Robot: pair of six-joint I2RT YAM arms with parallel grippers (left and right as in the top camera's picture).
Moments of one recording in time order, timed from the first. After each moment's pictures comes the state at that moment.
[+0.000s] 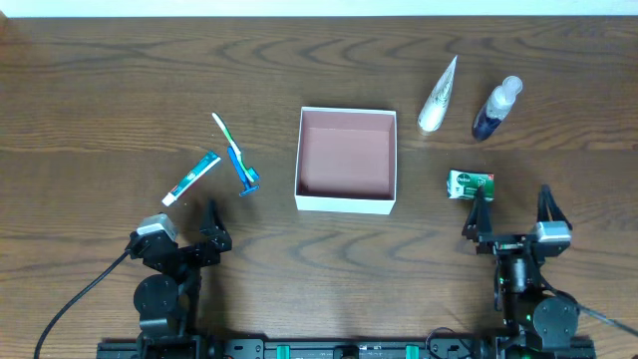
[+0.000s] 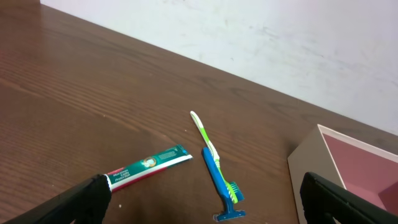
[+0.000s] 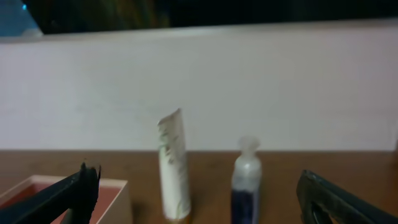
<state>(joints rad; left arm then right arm) 0.06 0.01 0.08 -0.25 0.00 -0.34 0.00 0.04 0.02 0.21 -0.06 0.10</state>
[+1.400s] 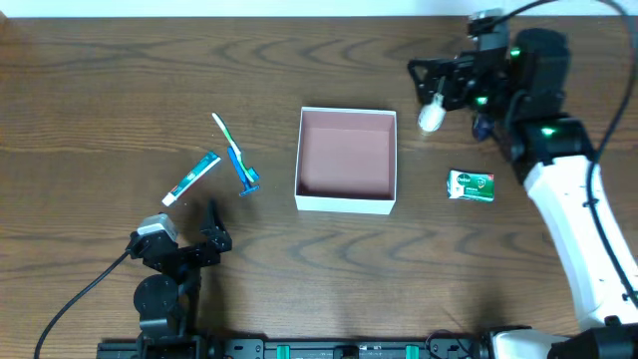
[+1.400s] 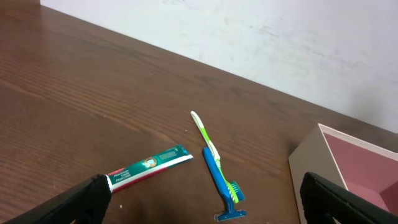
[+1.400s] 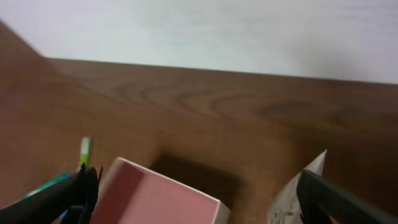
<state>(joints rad) 0.06 0.01 0.08 -0.25 0.00 -0.33 0.16 1.47 1.29 -0.33 -0.30 0.18</state>
